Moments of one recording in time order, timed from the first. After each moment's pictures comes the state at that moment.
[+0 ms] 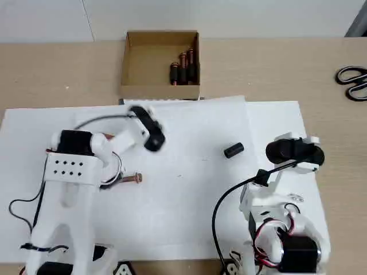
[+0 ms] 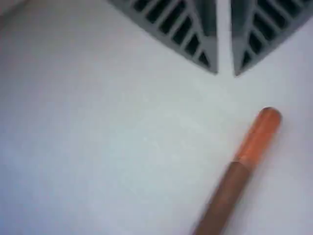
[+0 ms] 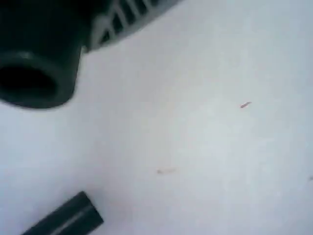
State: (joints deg) left arm 1.8 -26.4 27.7 99.3 -46.4; right arm -2.7 -84.7 54.8 87.8 -15.8
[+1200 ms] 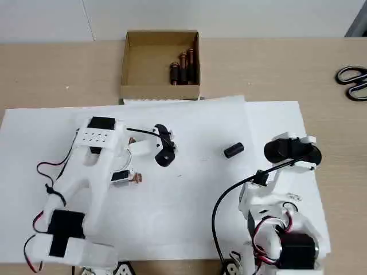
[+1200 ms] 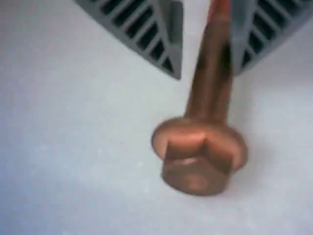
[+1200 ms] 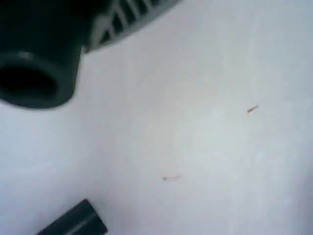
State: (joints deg) left arm 2.7 0.3 27.5 84.4 -63.2; right arm -2.9 -84.7 57.1 86.7 -15.9
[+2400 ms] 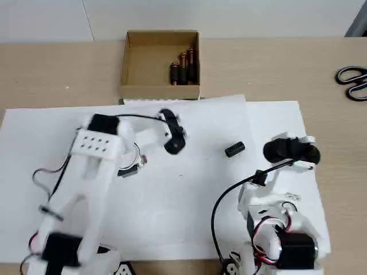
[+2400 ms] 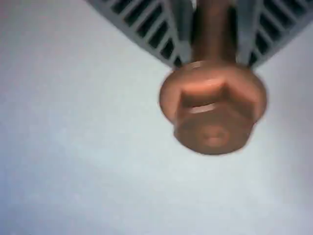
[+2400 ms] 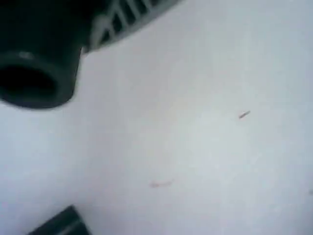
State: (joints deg) left arm 7.6 -14.8 21.8 90.5 -49.4; right arm -5.1 -84.7 56.6 86.7 -15.9
